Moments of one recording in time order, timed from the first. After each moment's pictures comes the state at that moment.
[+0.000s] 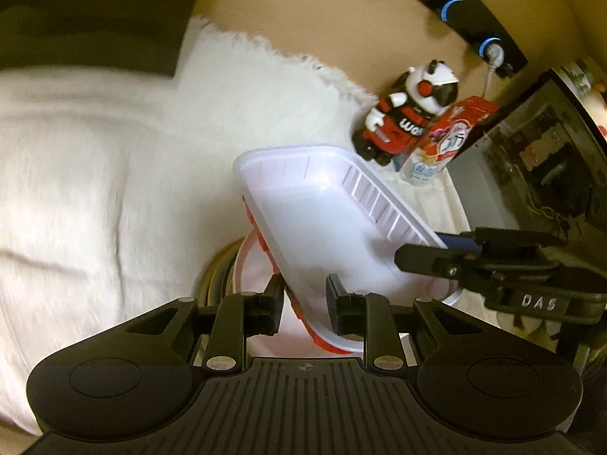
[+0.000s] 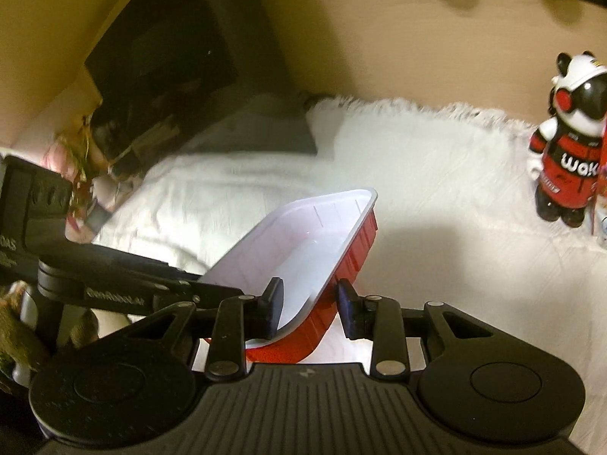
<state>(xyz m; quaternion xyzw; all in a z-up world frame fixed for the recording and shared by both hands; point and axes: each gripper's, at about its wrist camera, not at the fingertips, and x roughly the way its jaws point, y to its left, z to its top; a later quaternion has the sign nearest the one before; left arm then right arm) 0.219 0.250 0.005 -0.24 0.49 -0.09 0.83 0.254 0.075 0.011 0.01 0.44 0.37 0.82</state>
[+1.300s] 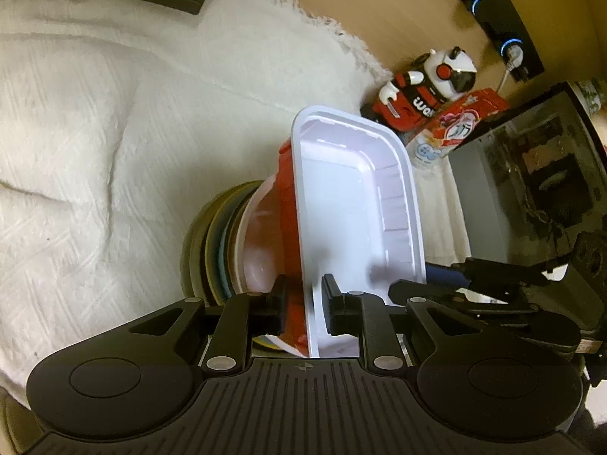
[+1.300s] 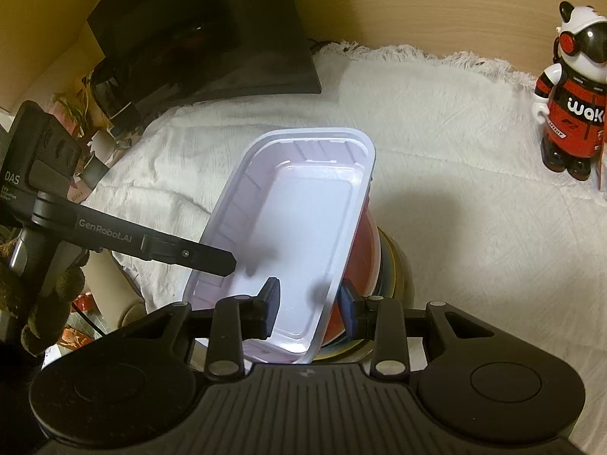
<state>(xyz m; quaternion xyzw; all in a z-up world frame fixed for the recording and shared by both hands) 0.205 0.260 -0.022 -0.30 0.52 -0.09 0.79 0.224 0.068 -0.022 -0.01 0.47 0.37 0.80</state>
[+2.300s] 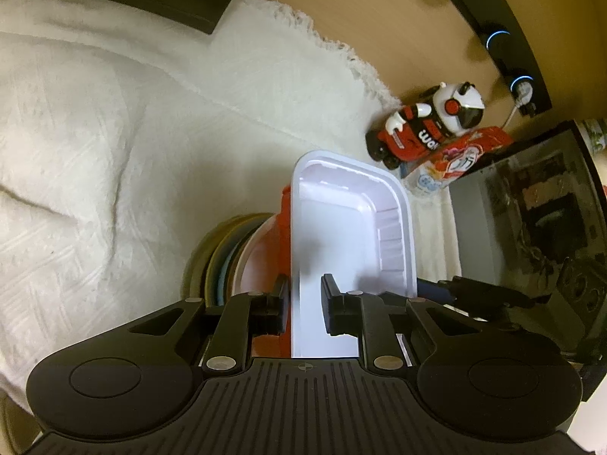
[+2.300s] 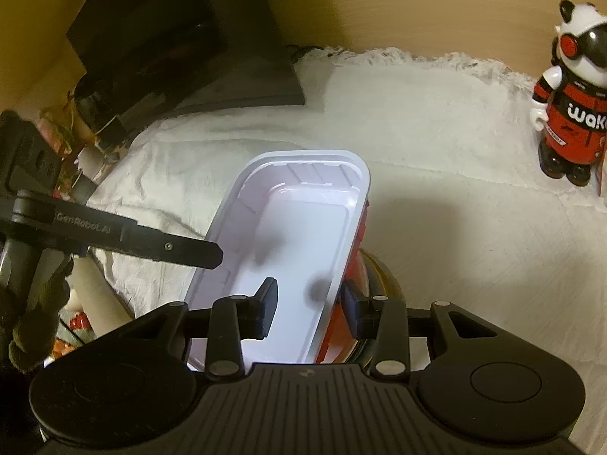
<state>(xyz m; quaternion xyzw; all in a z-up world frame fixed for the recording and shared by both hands) 0.219 0.273 -0.005 -0.33 0.52 -0.07 0.79 0.245 0.082 -0.015 0.00 0.48 0.35 0.80</state>
